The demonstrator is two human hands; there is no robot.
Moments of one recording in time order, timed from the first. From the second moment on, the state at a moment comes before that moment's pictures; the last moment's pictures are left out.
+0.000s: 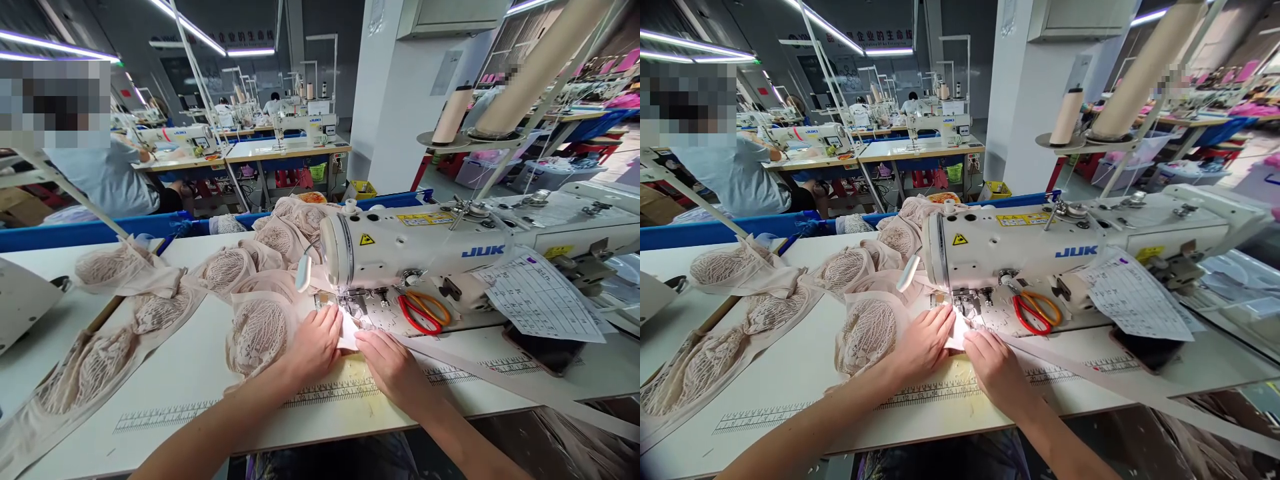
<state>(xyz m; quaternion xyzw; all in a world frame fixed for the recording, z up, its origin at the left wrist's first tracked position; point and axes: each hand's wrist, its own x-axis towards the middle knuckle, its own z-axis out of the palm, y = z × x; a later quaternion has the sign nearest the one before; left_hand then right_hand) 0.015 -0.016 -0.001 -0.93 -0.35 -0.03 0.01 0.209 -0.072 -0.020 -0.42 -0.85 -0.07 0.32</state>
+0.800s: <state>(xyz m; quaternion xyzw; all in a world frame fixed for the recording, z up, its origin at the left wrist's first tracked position) 0.019 -0.002 -0.027 -0.93 -0.36 -0.11 0.03 0.206 -0.067 -0.024 -0.42 -0.85 -0.09 0.30</state>
